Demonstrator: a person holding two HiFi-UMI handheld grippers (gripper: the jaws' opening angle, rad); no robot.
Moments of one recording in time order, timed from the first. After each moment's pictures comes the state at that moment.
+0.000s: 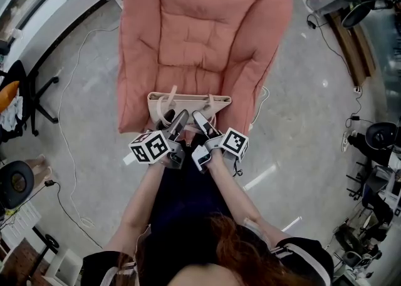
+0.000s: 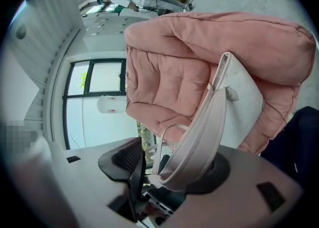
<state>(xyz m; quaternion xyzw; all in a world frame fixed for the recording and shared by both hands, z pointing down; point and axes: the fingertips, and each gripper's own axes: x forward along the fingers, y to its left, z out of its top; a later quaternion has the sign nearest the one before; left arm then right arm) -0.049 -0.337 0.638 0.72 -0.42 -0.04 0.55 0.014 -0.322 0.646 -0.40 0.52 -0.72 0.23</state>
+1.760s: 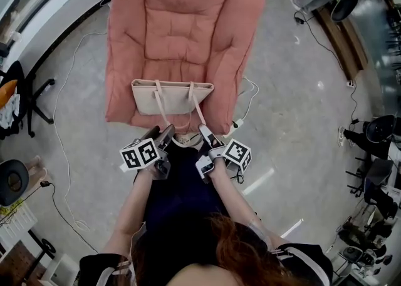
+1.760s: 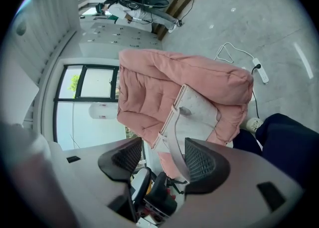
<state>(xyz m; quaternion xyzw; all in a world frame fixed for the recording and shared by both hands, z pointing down) -0.026 -0.201 0.661 0.69 -0.44 0.08 0.57 0.112 -0.185 0.649 -0.47 0.47 -0.72 0.20</state>
